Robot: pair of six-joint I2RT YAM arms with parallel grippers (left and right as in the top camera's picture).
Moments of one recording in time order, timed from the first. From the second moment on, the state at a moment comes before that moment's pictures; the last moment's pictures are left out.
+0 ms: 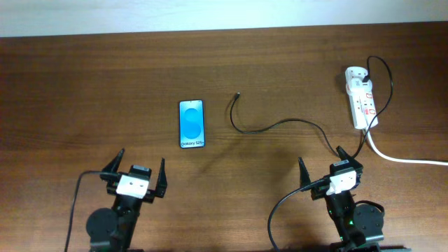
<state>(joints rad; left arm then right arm) 0.04 0.18 0.13 -0.06 0.22 0.29 0.10 0.01 0.01 -0.06 -0.10 -0.13</state>
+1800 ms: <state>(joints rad) -0.22 1.91 1.70 -1.03 0.22 -0.04 0.10 0.01 0.01 -0.07 -0.10 -0.13</state>
